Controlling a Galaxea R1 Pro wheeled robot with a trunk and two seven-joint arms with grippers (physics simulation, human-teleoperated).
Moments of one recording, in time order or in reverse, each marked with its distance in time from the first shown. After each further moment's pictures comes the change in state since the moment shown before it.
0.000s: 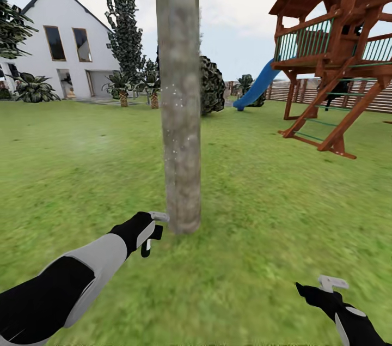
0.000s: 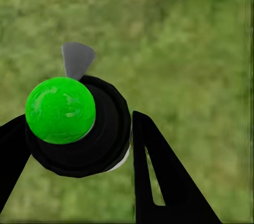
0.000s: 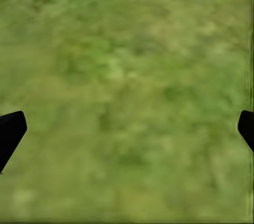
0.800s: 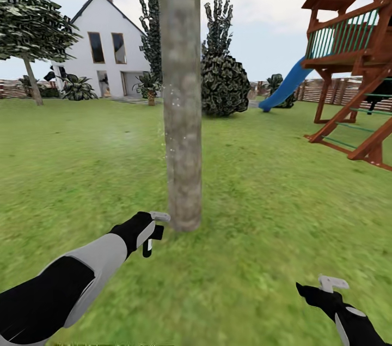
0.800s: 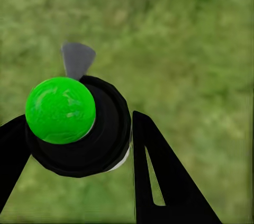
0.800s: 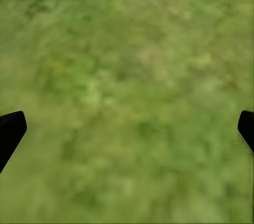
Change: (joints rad) left arm 0.000 0.000 0.001 0.000 0.000 0.000 -0.022; right arm 0.001 0.000 0.000 0.000 0.001 -0.001 -0.001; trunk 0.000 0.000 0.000
